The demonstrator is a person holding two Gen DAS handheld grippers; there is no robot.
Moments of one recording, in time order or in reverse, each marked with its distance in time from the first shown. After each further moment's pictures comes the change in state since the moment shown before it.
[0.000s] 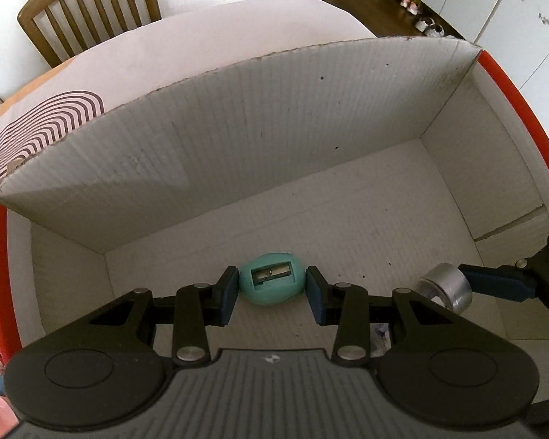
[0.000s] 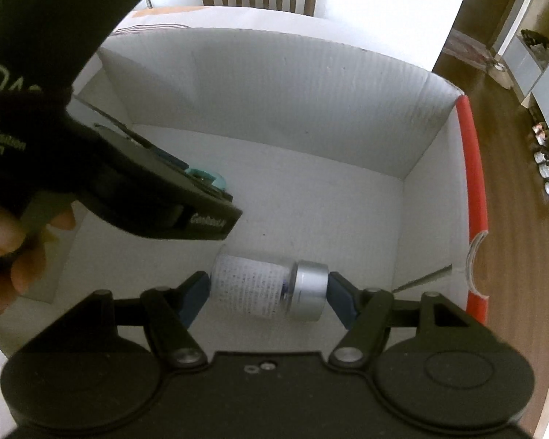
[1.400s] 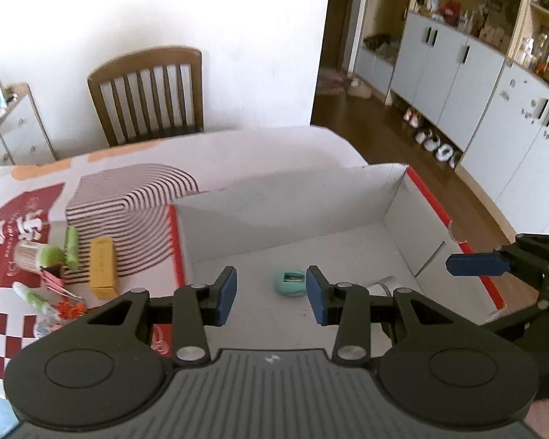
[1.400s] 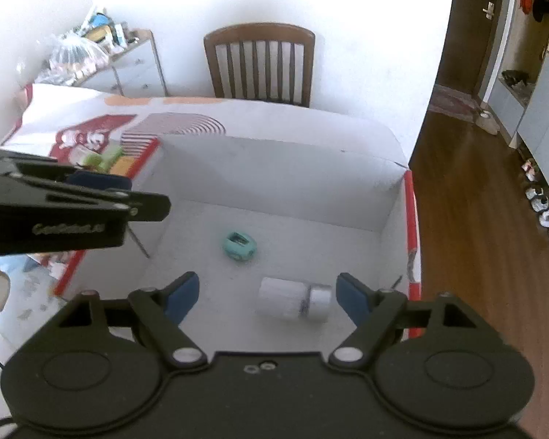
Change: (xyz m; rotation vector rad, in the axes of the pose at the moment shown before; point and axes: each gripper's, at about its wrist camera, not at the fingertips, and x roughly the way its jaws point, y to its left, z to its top) left arm -0.151 0.018 -0.078 -0.102 -0.403 0.013; right arm -0.090 0.016 -0.042 0.033 -0.291 0.036
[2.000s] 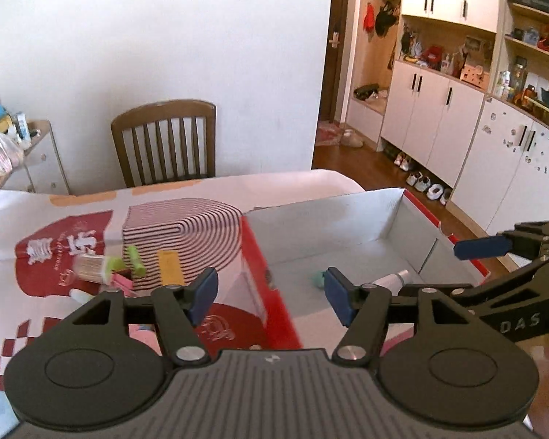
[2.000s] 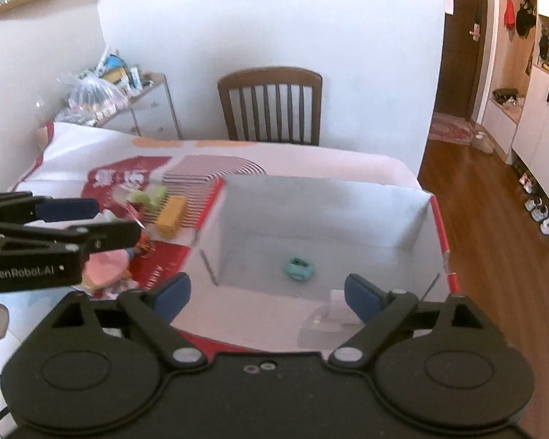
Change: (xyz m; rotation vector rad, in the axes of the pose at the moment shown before) left arm -0.088 0.067 -0.055 0.033 -0.194 -0.025; right arm -0.043 0.077 -0.009 0.039 -0.156 0.002
